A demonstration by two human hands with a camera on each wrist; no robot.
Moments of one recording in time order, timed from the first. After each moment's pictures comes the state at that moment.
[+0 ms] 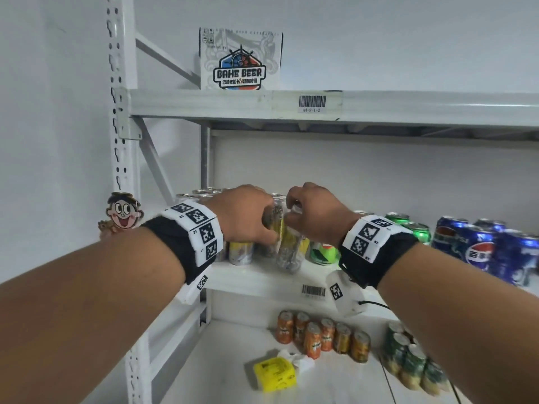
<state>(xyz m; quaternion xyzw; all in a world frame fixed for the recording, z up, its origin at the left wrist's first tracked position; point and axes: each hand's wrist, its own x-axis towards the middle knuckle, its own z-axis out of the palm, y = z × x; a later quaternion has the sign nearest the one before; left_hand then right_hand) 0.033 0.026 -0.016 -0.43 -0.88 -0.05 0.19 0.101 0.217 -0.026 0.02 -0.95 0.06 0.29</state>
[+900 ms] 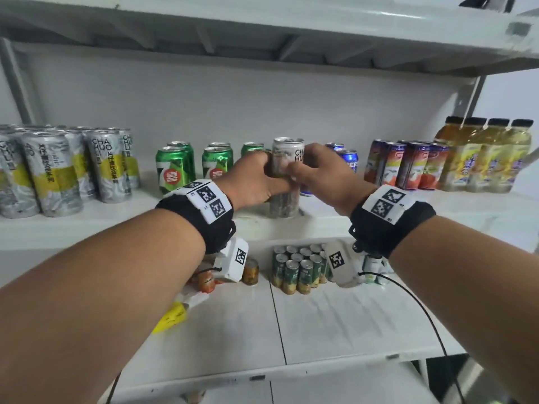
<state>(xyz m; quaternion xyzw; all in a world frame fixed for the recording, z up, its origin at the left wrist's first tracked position) 0.151 0.323 -0.101 -0.52 -0.69 -0.49 -0.07 0.292 0.445 -0.089 -0.13 -0.82 0.43 0.35</state>
